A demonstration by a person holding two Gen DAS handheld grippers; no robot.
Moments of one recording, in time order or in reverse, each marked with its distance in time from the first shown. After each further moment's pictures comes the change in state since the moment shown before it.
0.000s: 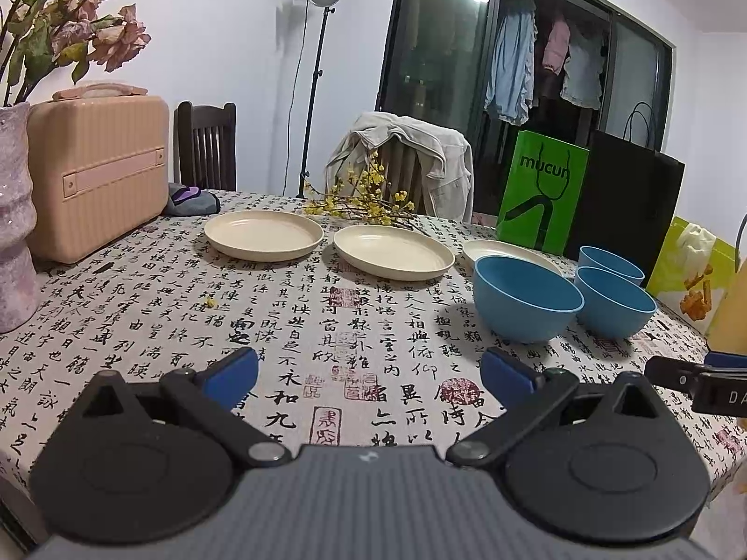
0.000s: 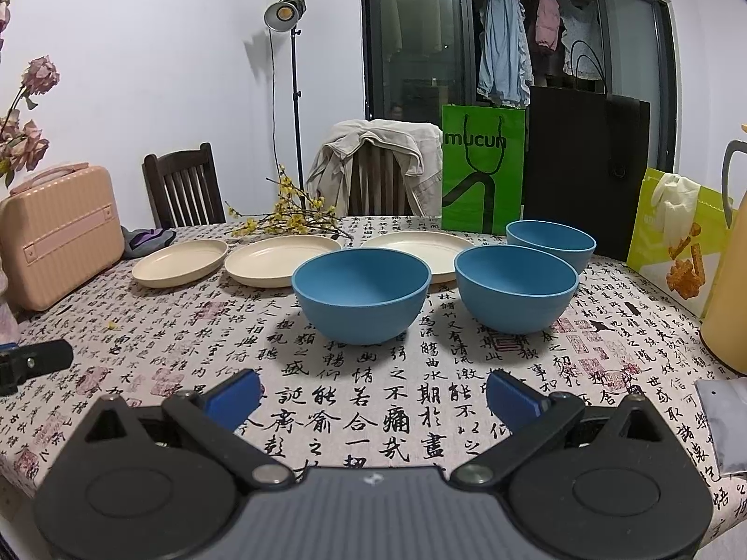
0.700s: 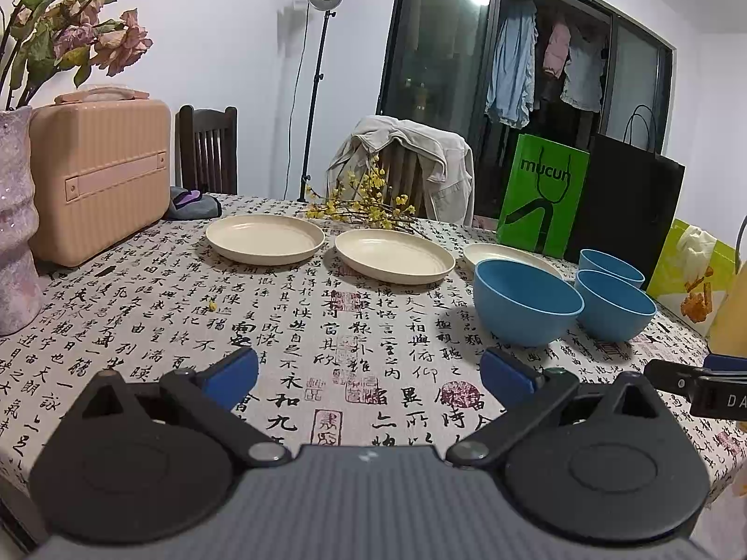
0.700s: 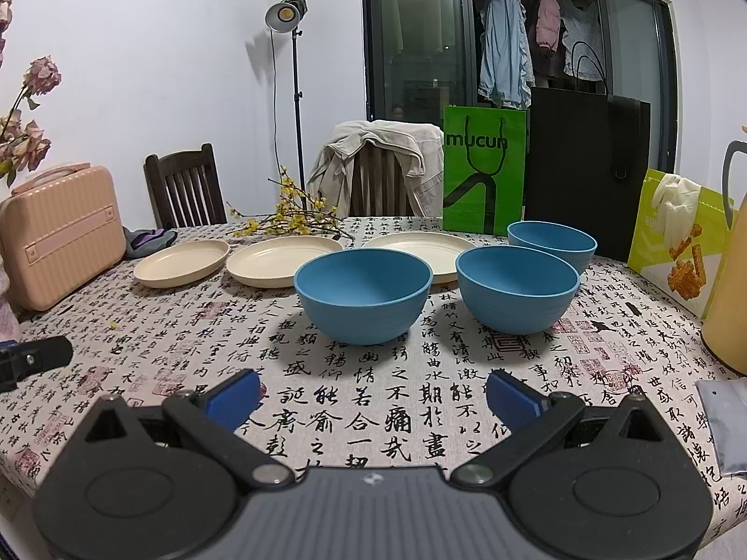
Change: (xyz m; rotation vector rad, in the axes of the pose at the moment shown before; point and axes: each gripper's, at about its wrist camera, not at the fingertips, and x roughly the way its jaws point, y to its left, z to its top) left arm -0.001 0.003 0.001 -0.001 -0.006 0.001; right arm -0.001 0.001 0.000 -0.002 -0.001 0.001
